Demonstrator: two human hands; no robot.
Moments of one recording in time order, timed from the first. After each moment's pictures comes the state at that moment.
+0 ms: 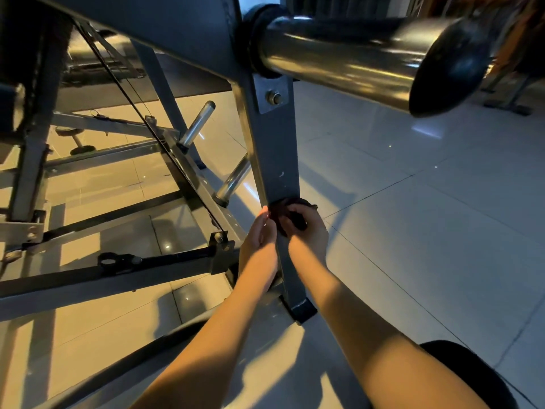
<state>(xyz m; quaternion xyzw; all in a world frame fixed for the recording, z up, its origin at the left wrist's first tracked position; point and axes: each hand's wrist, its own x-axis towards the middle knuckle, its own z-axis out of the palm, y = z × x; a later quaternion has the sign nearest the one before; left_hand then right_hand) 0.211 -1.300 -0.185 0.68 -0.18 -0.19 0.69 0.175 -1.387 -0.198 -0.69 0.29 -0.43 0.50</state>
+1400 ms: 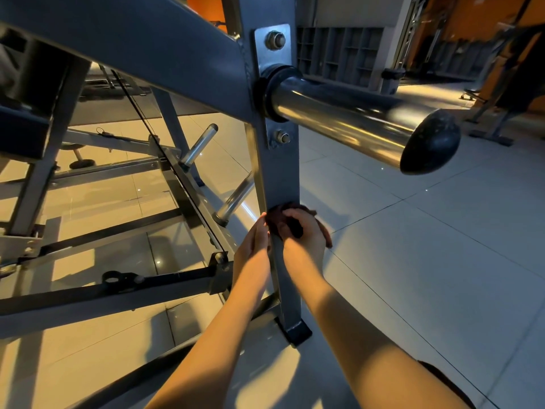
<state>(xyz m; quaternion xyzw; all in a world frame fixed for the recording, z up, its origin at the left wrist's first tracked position) 0.229 -1.294 -0.160 0.62 -0.19 -0.19 0.73 0.176 -1.371 -0.142 -0.70 0.24 -0.45 0.50</state>
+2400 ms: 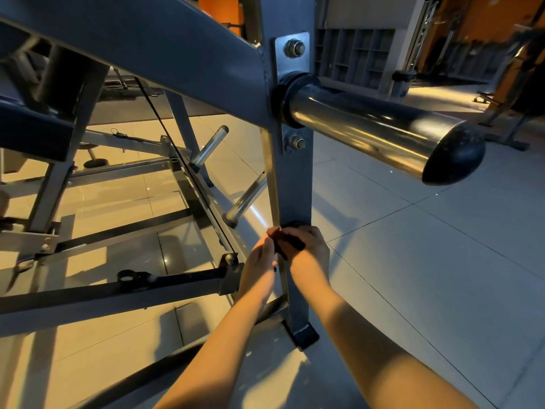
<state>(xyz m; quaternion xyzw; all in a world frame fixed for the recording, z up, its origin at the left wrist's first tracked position) 0.235 -1.284 -0.170 0.65 -0.18 -0.24 0.69 0.180 -1.370 -0.155 -0.71 0.26 -0.36 0.55</state>
